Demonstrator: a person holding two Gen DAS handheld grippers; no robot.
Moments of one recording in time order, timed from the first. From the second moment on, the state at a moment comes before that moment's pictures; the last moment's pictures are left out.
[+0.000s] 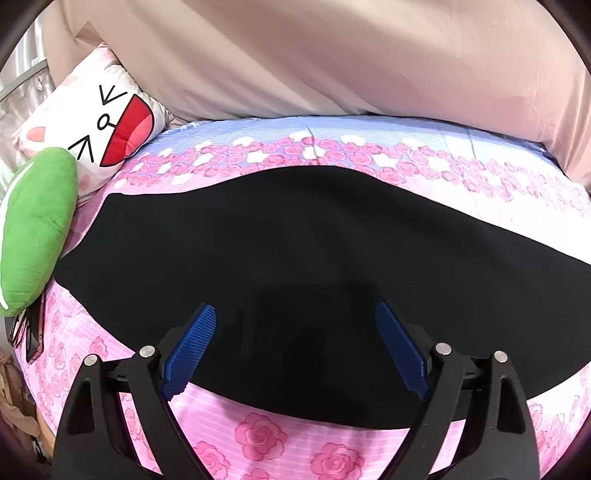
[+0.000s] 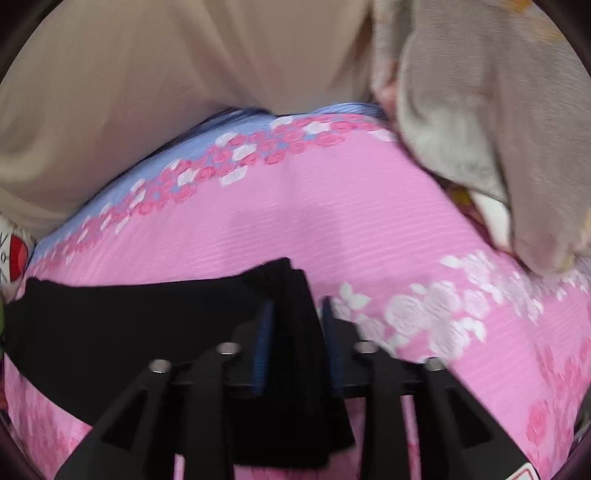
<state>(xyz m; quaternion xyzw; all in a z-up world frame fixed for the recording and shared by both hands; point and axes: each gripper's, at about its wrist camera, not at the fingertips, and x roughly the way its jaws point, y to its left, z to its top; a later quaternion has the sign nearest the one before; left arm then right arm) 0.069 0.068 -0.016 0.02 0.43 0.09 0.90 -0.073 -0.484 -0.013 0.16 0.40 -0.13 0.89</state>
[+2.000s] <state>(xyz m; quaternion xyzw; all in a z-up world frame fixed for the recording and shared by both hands) 0.082 -0.016 -0.048 -0.05 0.47 -0.10 0.88 -0.076 -0.242 0.009 0.13 0.40 0.01 0.91</state>
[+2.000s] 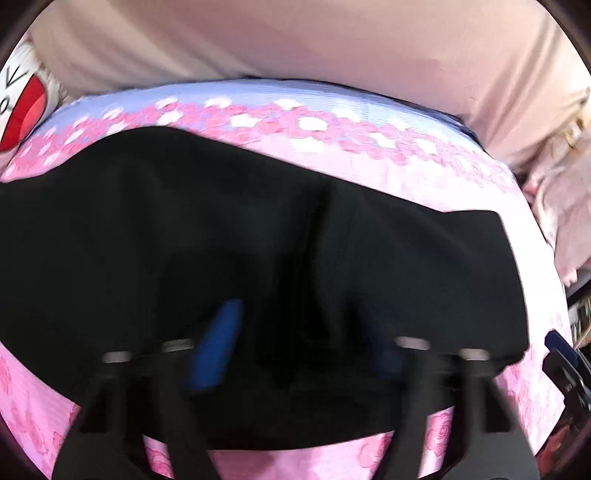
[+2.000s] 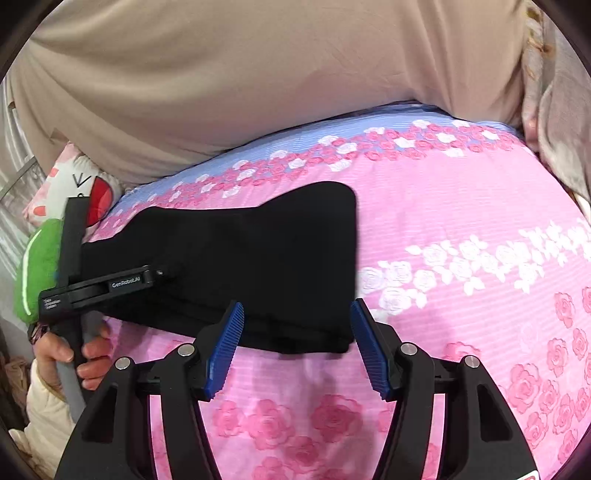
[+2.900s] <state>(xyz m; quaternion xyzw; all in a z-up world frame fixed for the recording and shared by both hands) 0.020 0.145 0.005 -0.09 0.38 0.07 0.92 -0.014 -0.232 -0.051 0.29 0.42 0.09 0.85</state>
